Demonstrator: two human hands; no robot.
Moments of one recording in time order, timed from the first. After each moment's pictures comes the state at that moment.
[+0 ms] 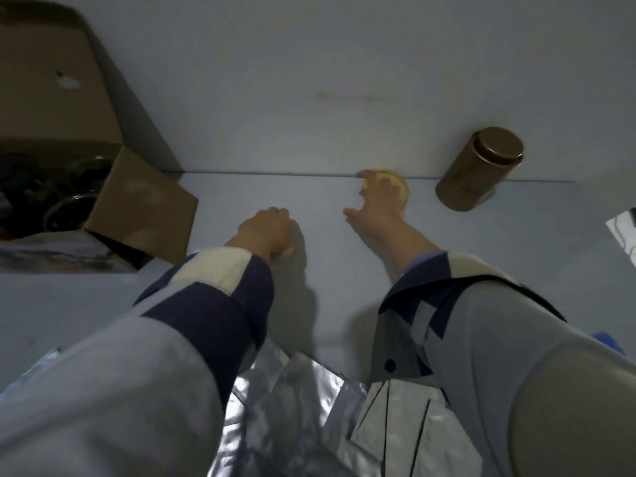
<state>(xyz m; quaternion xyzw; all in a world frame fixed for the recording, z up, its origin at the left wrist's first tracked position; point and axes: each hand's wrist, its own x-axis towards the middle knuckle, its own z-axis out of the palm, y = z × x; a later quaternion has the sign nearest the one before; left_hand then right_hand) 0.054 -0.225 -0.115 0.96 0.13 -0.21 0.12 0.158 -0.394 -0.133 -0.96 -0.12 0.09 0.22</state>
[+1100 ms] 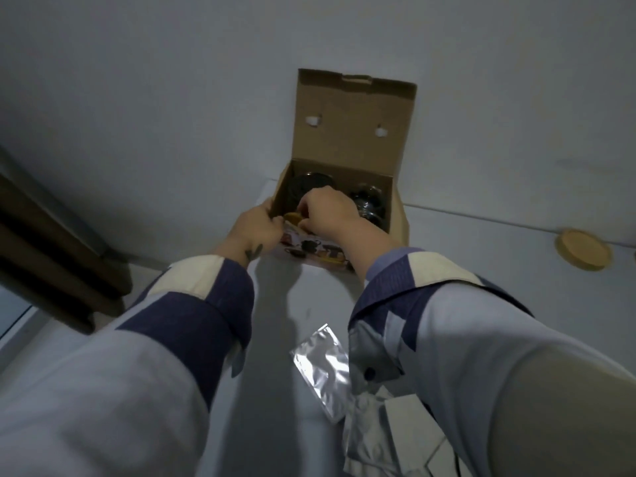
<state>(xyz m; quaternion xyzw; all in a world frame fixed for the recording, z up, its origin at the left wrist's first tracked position) -0.191 0.094 -0.056 0.87 0.35 0.04 0.35 -0.082 0.010 -0.047 -0.88 -0.44 0.11 0.11</state>
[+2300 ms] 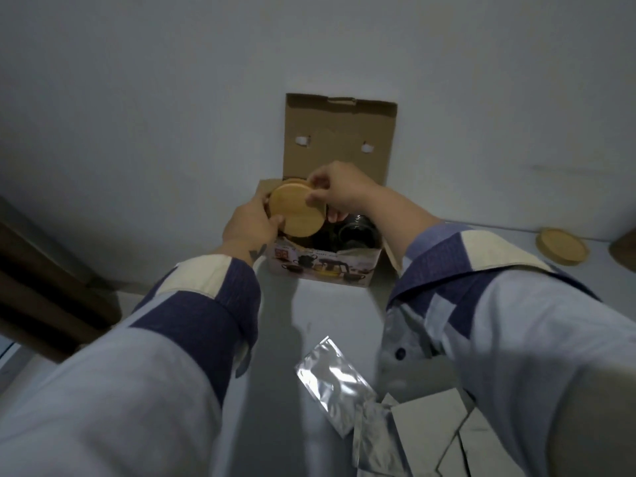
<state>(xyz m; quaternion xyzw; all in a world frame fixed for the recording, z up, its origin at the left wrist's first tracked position) -0.183 0.108 -0.039 0.89 0.30 0.12 0.33 -0.064 -0.015 0.020 -0.85 -0.38 0.22 0.28</state>
